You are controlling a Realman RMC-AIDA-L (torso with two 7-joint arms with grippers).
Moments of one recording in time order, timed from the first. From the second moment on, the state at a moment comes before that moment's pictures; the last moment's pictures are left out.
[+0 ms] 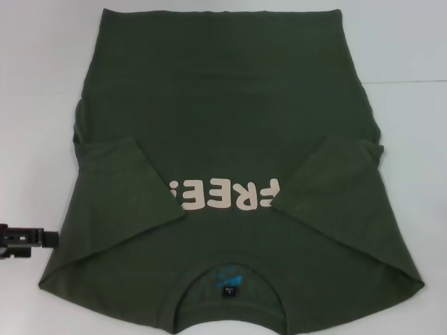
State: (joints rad) left arm -0.53 -1.97 0.37 0.88 2.56 1.74 -2.29; right arm 0.36 1.84 -0.53 -0.58 -1.79 -1.62 1.91
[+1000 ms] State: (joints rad) left arm -0.60 -1.99 0.58 0.88 2.73 1.66 -2.47; right arm 0.37 1.81 -0.52 -0.58 -2.08 -1.56 2.02
